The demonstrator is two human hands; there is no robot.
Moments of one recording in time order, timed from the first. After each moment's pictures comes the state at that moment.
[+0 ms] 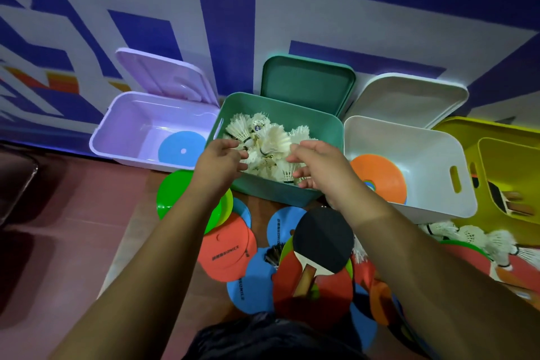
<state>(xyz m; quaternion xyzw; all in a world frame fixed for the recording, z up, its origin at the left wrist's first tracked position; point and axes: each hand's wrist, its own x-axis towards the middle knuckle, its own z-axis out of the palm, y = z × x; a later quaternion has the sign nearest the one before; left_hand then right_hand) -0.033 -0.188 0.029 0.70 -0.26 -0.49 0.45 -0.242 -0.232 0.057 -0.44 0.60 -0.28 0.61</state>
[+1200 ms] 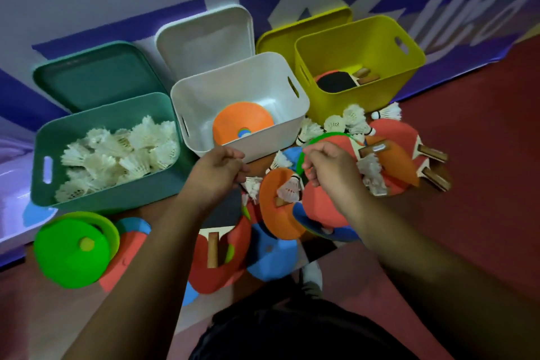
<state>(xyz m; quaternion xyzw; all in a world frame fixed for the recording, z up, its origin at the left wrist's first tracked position) -0.319 -0.138 0.041 0.59 -0.52 -0.57 0.22 -0.548 -0.066 0.022 -0.28 0.72 -0.44 0.45</state>
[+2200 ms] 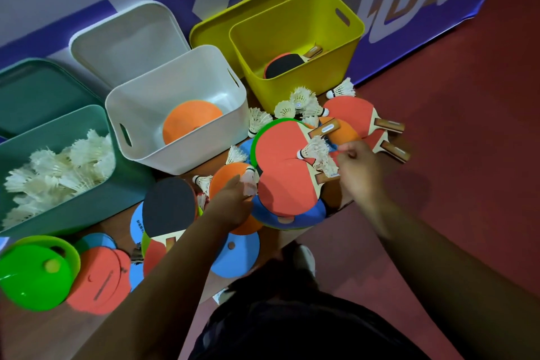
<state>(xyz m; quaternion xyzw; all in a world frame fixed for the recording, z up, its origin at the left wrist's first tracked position) -0.420 -0.079 -0.059 0.47 -0.82 -0.27 -0.17 -0.700 0.023 -0.044 -0.21 0.82 -0.43 0.32</state>
